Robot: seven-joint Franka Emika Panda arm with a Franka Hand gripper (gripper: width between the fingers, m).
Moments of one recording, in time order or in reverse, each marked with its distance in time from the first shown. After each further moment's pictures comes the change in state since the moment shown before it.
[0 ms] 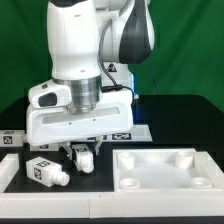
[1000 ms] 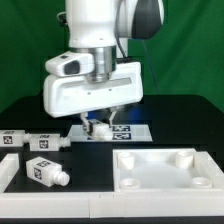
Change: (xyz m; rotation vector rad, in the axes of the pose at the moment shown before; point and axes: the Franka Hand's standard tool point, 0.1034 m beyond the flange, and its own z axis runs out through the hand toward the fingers) arm -0.035 -0.058 -0.038 -0.058 0.094 -0.343
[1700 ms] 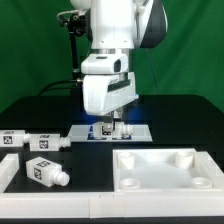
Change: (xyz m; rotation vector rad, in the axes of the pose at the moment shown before) arm -0.007 -0.035 0.008 -0.072 0.027 -0.736
